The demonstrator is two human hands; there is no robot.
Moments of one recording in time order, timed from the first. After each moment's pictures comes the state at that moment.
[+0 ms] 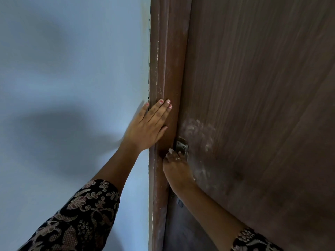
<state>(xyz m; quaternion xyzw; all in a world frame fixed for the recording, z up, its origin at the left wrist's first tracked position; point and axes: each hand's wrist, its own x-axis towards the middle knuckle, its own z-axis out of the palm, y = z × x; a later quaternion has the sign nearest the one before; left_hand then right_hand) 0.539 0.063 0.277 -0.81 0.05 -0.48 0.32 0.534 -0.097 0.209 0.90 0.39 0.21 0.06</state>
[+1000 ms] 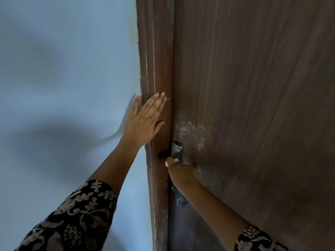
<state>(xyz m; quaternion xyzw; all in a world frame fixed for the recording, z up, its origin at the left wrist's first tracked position) 0.535 0.052 0.313 -0.84 0.01 -0.46 0.29 0.535 -0.121 0.206 0.92 0.36 0.16 -0.02</state>
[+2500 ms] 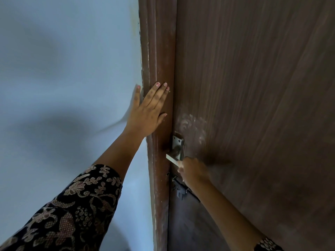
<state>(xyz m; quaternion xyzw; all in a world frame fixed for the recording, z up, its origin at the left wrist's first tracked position) 0.544 0.050 0.314 -0.85 0.00 -0.44 0.30 0.529 -0.147 0.209 0.96 0.24 0.07 -0.15</state>
